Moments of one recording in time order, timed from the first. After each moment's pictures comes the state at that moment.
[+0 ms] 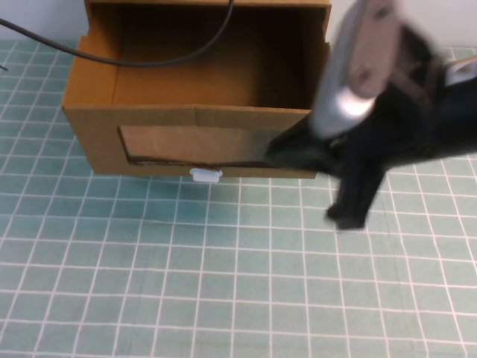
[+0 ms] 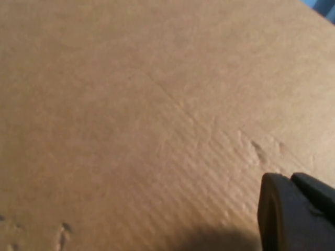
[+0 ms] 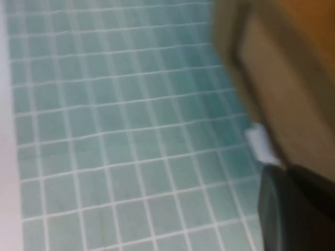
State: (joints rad) right arm 0.56 1.31 -1.29 0.59 0.86 -1.09; left arm -0.20 1.95 -2.08 -0.73 1.00 0.63
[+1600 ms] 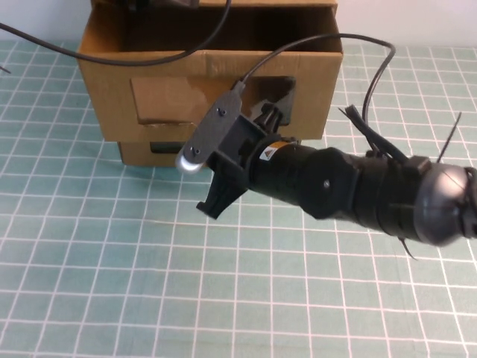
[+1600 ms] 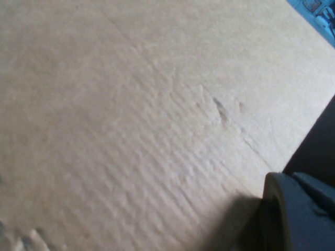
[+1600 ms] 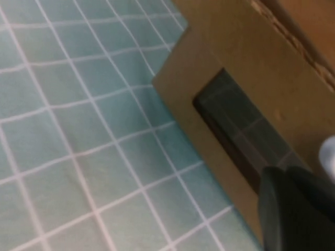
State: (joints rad) right arm 0.77 1.79 -1.22 0.64 -0.07 -1.15; left arm -0.17 2.00 -2.09 -0.90 1.15 0.61
